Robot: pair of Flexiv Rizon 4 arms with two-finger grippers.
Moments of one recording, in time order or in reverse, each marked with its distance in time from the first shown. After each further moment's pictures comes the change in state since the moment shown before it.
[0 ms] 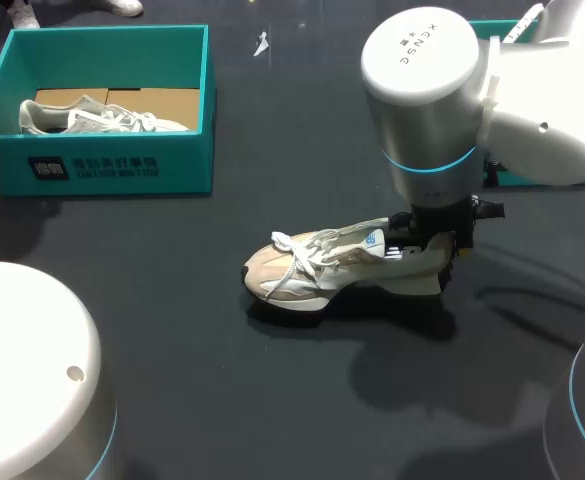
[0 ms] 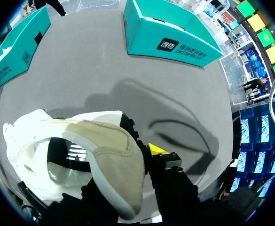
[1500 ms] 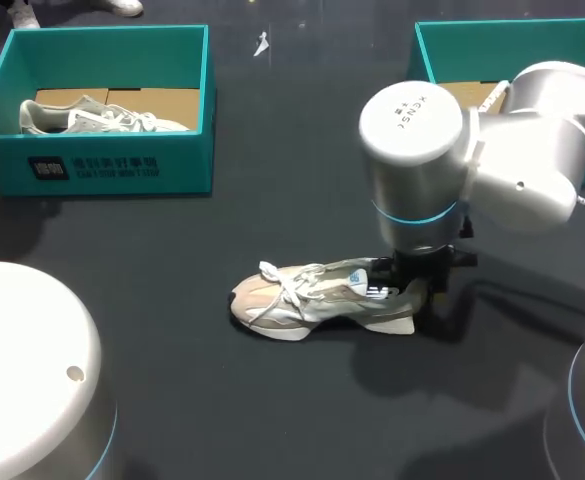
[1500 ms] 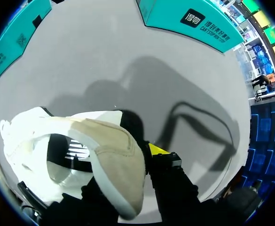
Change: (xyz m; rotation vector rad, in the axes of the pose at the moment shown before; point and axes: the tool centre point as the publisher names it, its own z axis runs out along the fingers) left arm 0.000 0.000 0.000 0.000 0.000 0.000; right arm 0.042 -0.027 0.076 0.060 0.075 -0.011
